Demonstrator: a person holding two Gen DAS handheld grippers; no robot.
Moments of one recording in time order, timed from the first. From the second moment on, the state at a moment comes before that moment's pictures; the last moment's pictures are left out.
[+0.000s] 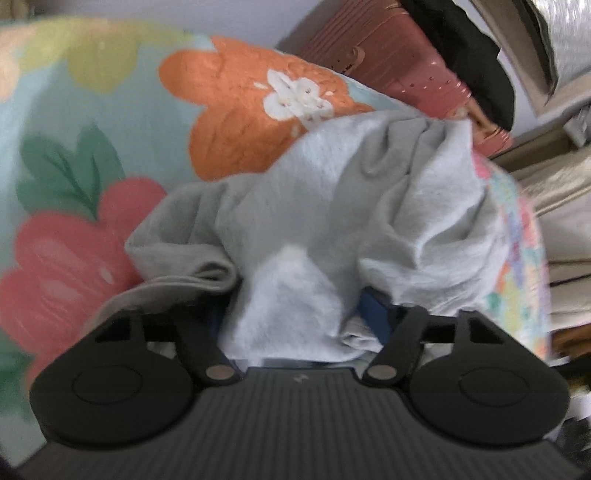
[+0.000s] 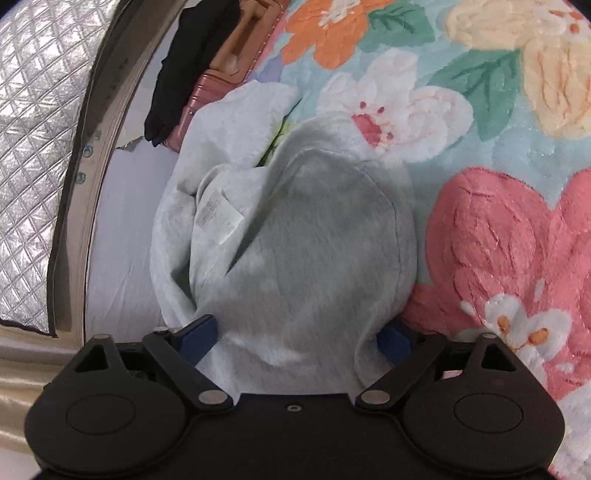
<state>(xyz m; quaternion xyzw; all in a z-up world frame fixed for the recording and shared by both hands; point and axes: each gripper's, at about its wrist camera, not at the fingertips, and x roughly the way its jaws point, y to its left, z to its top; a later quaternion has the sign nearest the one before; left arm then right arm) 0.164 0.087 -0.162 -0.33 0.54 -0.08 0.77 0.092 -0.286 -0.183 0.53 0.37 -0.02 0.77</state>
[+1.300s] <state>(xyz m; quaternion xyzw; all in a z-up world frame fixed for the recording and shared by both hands) 0.134 -0.168 -0.002 -0.35 0.54 -0.46 0.61 -0.090 -0.436 -0.024 0.66 0.25 0.02 0.71</state>
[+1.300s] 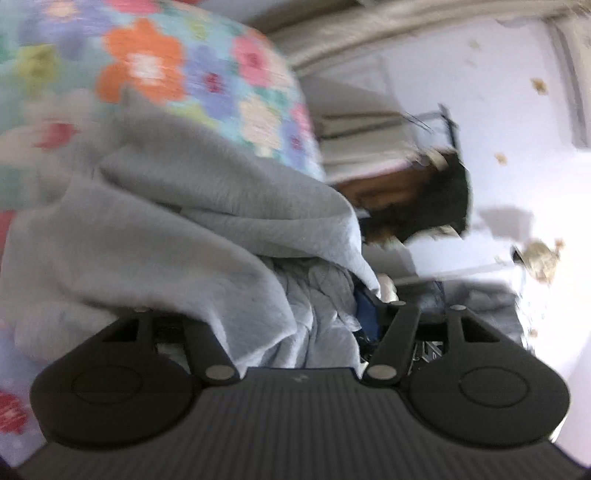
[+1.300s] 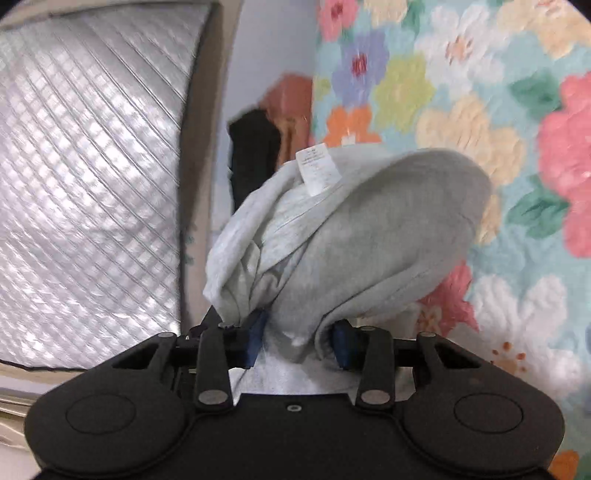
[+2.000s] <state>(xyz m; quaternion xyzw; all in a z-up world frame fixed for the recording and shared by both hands) 0.005 -0.345 0.068 -0.27 0.51 -0.63 0.53 -0.287 -0.501 0.102 0.50 0.20 -0.11 0.84</state>
